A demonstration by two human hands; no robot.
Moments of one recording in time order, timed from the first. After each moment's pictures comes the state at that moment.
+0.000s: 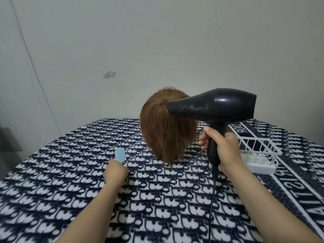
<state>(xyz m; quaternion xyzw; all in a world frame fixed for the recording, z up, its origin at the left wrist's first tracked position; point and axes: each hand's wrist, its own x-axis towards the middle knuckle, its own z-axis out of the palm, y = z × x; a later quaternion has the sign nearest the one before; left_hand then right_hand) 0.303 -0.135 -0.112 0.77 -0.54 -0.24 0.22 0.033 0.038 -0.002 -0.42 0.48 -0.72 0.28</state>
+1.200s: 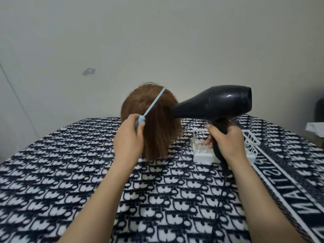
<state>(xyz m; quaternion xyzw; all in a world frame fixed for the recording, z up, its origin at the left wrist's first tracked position) 0.210 -0.057 0.003 0.45 -0.74 -0.08 0.50 -0.021 0.061 -0.004 -0.43 0.60 -0.66 0.12</state>
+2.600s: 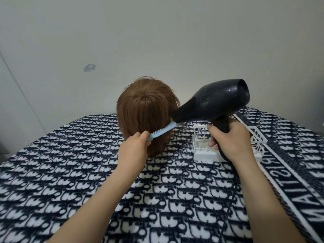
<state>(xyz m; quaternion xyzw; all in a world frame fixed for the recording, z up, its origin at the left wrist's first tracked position) 0.190 -0.063 -0.044 0.46 -0.83 0.10 0.28 -0.045 0.059 -0.011 -0.46 0.65 -0.60 0.10</state>
